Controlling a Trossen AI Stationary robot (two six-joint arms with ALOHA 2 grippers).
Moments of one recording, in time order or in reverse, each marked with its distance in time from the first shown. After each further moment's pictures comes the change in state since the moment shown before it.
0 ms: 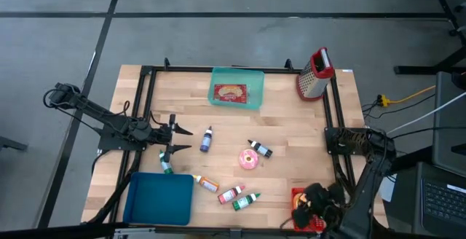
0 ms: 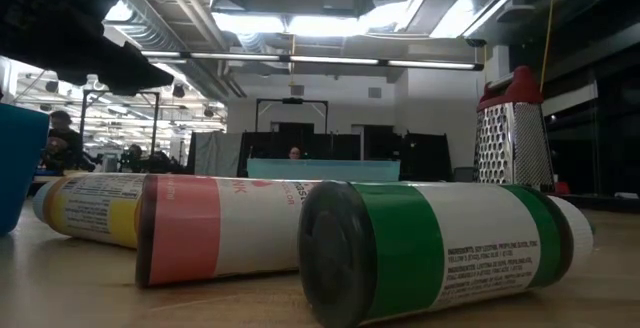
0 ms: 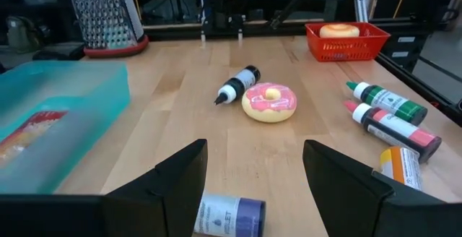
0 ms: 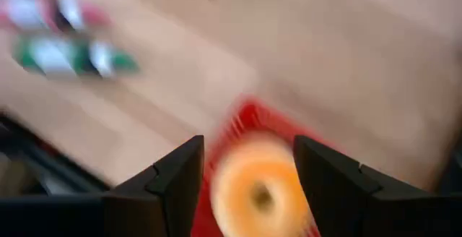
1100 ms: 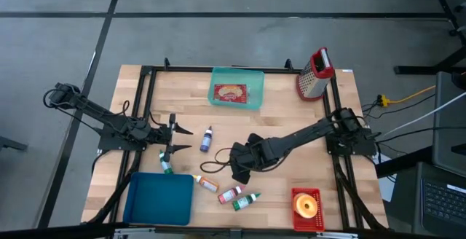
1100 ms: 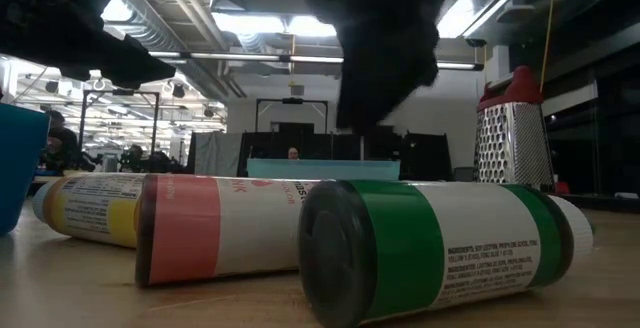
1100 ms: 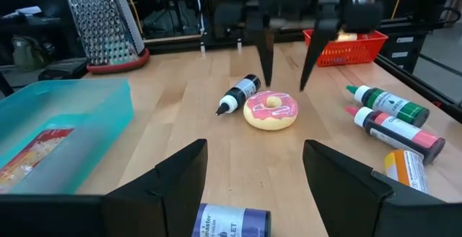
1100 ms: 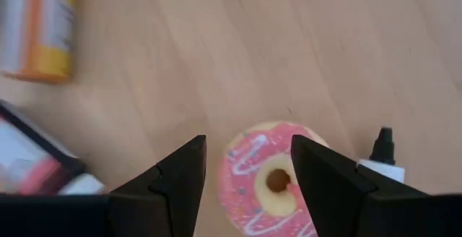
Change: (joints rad) left arm 0.000 0.000 0.000 0.023 0.000 0.054; right arm -0.735 0.053 -0.186 0.785 -0.175 -1.467
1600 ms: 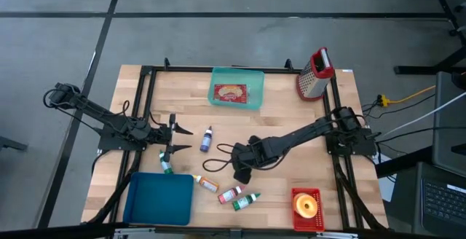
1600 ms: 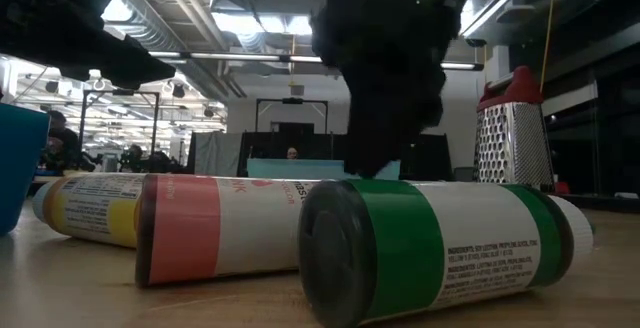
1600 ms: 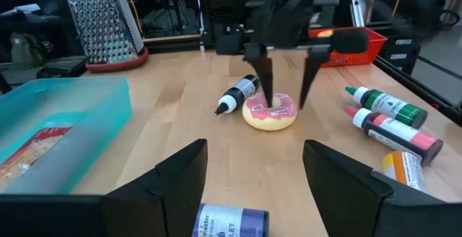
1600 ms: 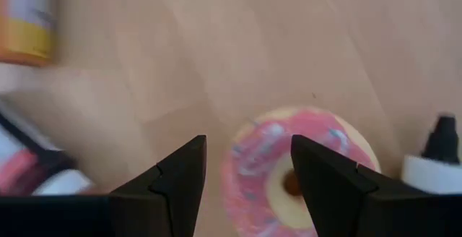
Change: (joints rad) left arm 0.000 0.000 0.000 0.000 0.004 -0.012; right arm -0.028 0.000 -0.131 0.152 -0.097 0.012
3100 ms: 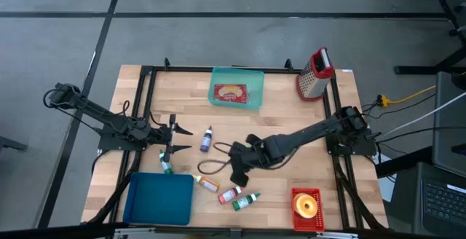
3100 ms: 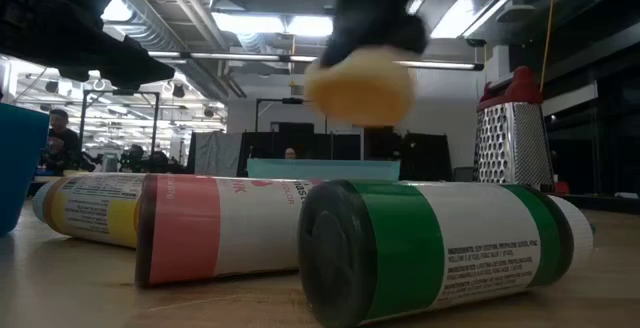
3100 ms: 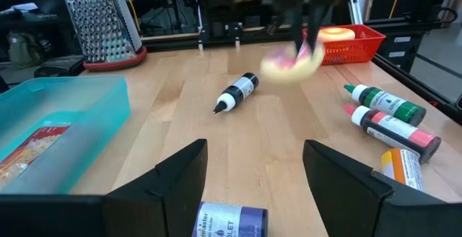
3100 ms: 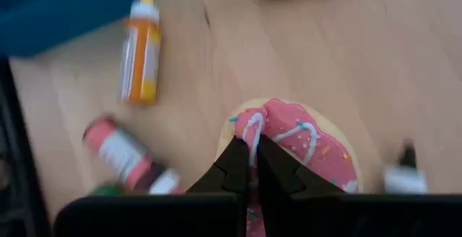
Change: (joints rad) left arm 0.000 0.000 0.000 -0.008 0.003 0.001; right arm 0.051 -0.054 0.218 -0.168 0.049 0.012
